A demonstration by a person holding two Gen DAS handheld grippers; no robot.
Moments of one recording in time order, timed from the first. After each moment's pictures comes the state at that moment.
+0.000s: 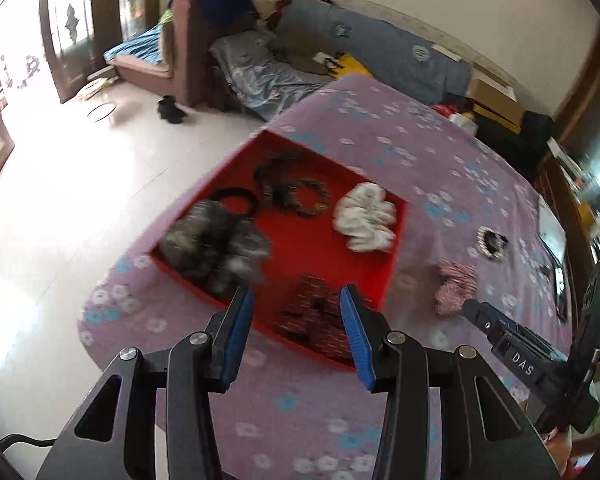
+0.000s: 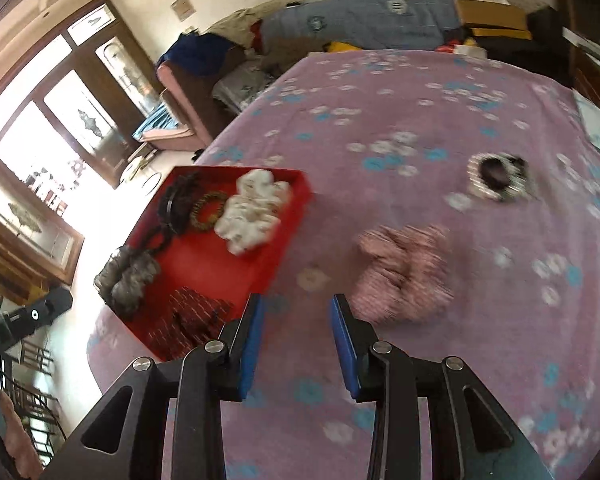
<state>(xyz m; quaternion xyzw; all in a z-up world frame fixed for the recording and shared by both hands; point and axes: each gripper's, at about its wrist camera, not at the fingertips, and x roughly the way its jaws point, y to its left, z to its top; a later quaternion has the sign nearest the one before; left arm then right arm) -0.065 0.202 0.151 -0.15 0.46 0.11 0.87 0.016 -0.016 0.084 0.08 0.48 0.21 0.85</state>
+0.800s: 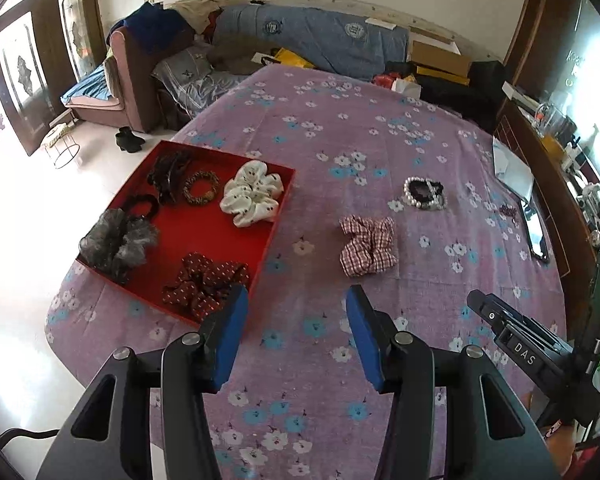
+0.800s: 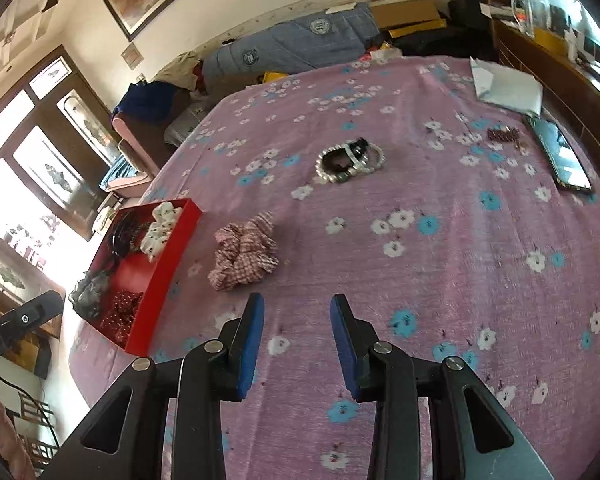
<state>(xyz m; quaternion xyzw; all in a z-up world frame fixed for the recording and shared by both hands) -0.064 0.073 0.160 -0.07 0.47 0.05 0.88 -0.024 -0.159 0.085 0.13 0.46 0.13 0.87</state>
